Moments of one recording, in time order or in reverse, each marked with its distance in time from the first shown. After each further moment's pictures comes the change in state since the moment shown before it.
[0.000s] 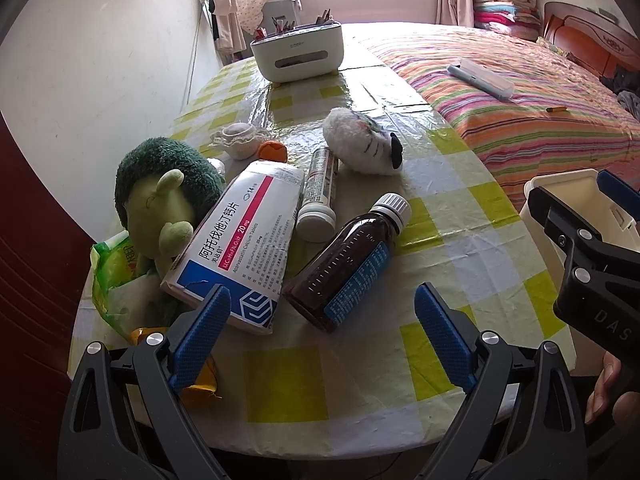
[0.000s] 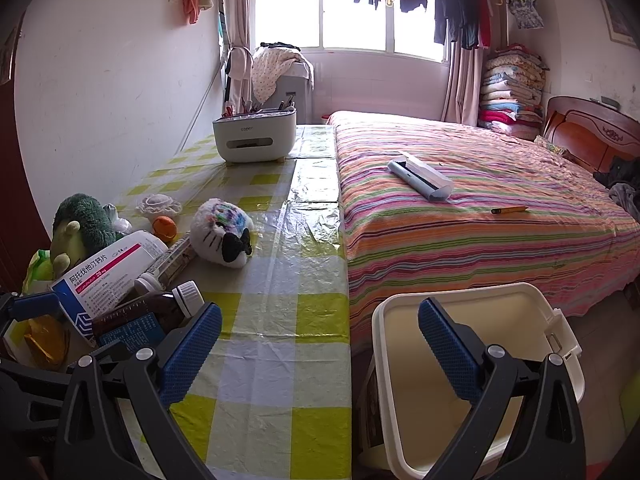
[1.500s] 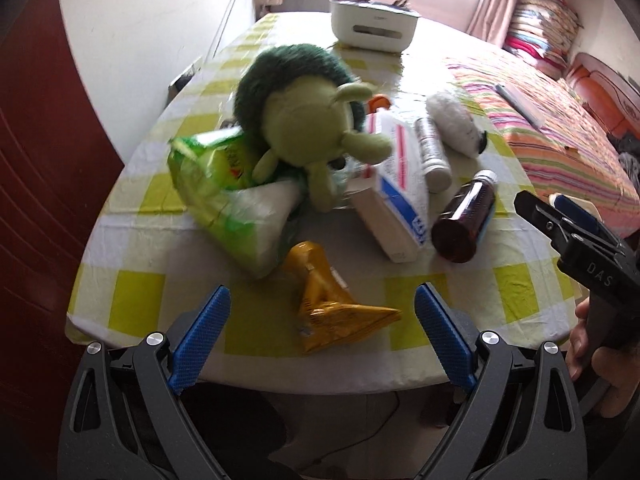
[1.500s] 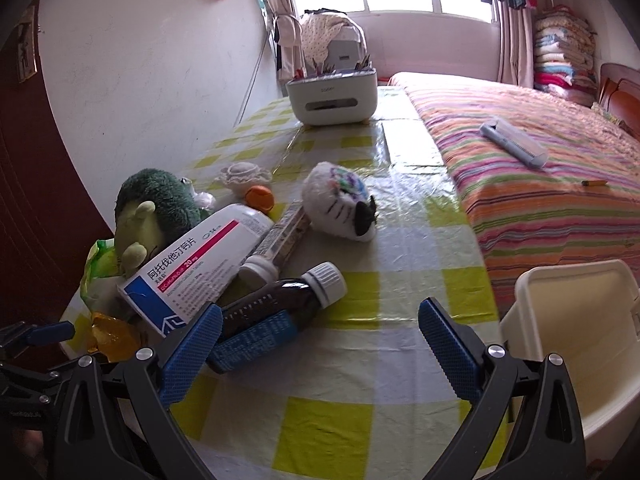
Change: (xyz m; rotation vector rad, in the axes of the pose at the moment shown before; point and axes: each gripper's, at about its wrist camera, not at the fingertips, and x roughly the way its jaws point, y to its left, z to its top) left arm -0.004 0.137 -0.051 -0.238 0.123 -0.141; right arm 0.032 0.085 0.003 0.027 0.158 0.234
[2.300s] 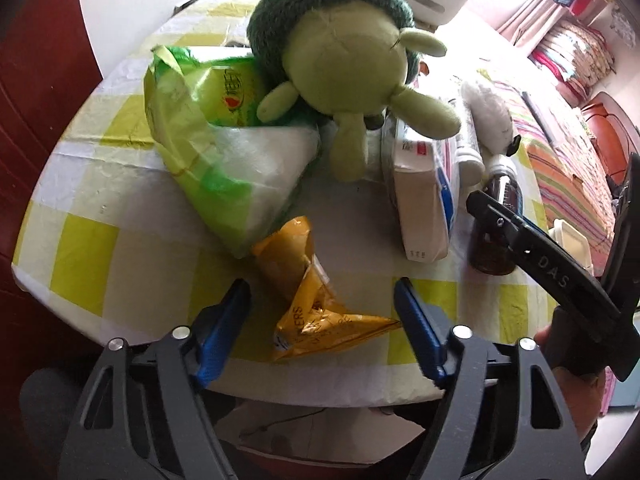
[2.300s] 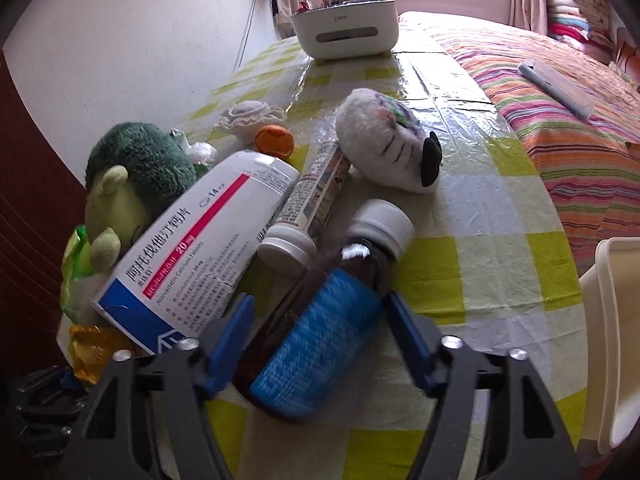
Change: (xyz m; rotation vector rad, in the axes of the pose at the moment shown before) left arm 0.044 0.018 0.007 -0.182 0.171 -0.108; right arm 0.070 0.024 0.006 0.040 0.223 0.016
